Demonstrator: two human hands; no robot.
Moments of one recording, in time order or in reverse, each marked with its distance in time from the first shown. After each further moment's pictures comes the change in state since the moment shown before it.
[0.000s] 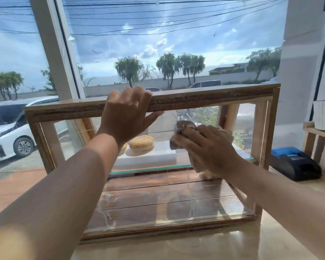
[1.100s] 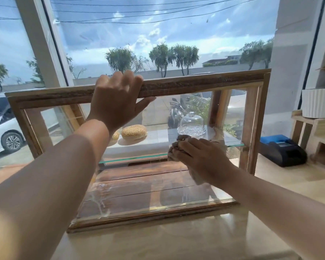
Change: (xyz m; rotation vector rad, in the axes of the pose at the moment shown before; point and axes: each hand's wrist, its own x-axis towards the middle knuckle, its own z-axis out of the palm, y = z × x) left_hand 0.002 0.002 -0.006 -0.006 -0.081 -0.008; right_hand -0.041 -0.040 -0.009 0.076 -0.080 0.009
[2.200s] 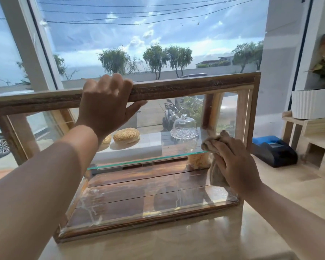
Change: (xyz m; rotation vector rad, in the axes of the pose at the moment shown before) left_hand 0.000 0.002 -0.003 -0.027 -0.031 -0.026; right_hand -0.069 0.030 -0.014 0.066 0.069 0.540
